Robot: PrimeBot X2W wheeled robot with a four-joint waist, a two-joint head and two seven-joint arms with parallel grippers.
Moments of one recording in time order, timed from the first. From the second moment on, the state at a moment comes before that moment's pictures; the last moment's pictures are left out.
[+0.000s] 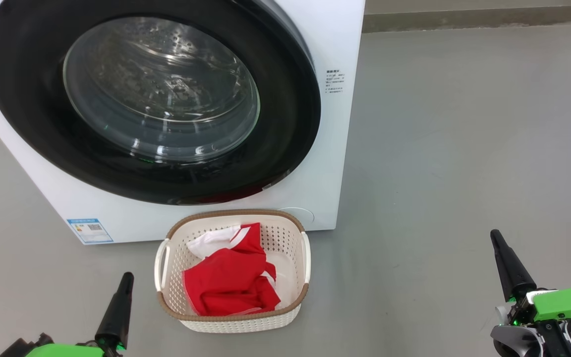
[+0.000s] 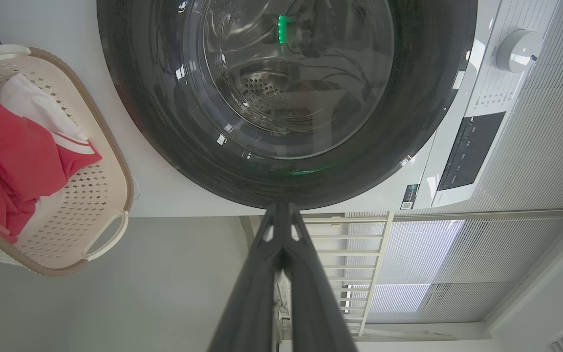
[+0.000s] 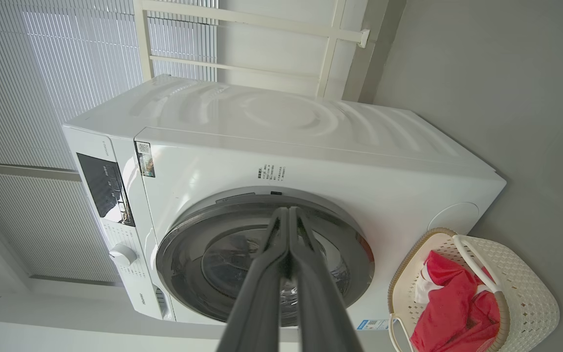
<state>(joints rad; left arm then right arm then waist) -0.07 0.03 0.08 0.27 -1.60 -0.12 0.11 -0.07 -0.05 -0.12 0.27 1.61 0.13 0.10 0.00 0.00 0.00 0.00</state>
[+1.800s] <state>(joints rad) -0.07 0.03 0.08 0.27 -1.60 -0.12 0.11 -0.07 -0.05 -0.12 0.27 1.61 0.13 0.11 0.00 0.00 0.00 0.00</state>
